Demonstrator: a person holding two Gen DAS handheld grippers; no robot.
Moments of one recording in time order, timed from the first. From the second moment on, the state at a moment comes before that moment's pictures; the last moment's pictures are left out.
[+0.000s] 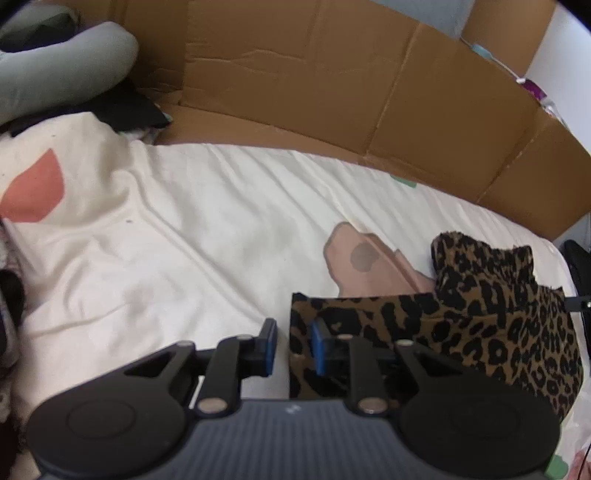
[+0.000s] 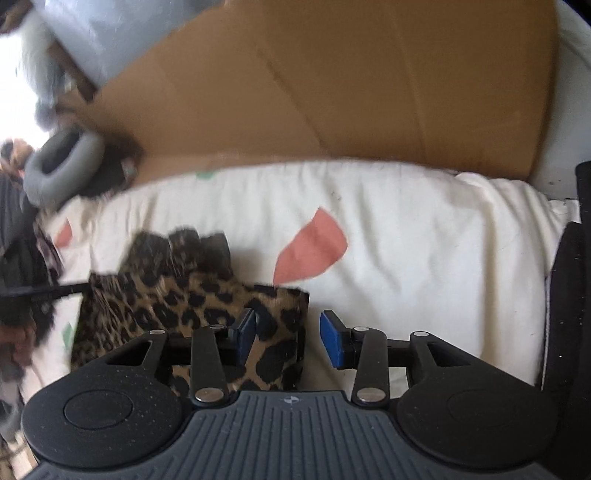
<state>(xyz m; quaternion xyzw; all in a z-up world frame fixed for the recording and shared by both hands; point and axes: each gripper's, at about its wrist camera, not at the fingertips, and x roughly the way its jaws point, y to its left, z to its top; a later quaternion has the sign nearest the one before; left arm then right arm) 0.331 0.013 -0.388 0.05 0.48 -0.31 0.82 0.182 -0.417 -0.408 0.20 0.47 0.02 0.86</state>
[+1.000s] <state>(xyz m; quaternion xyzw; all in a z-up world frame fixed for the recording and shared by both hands) 0.314 -0.020 -0.401 0.08 0.47 -0.29 0.83 0.200 -0.395 -0.418 0.13 0.48 0.03 0.87</state>
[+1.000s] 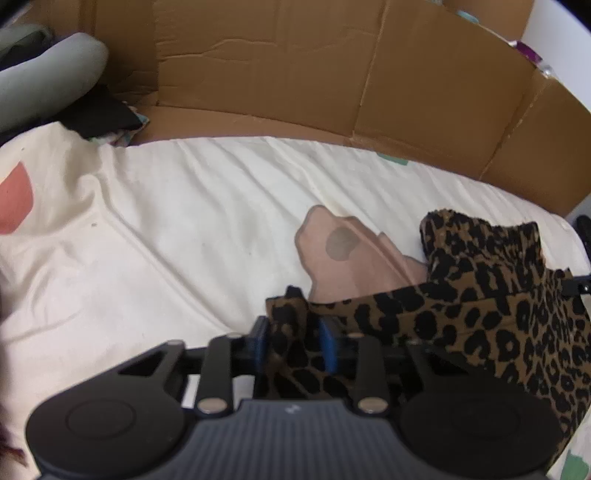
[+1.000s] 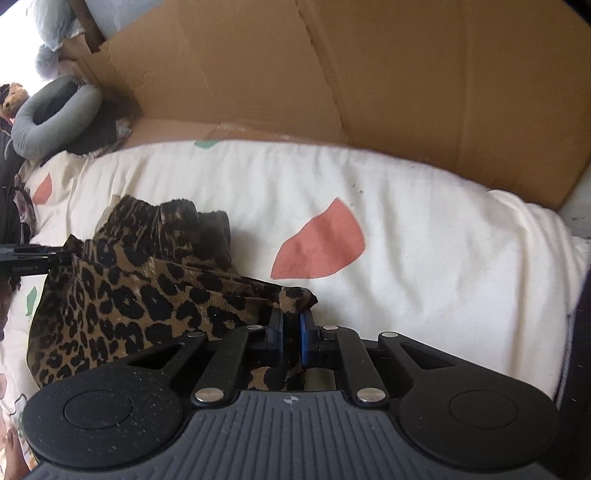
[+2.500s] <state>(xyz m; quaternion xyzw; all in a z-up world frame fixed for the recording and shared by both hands) 0.318 -0.028 -0.314 0.07 0.39 -0.27 0.88 0.191 -0.400 -0.357 0.15 0.39 -0.03 0.91</state>
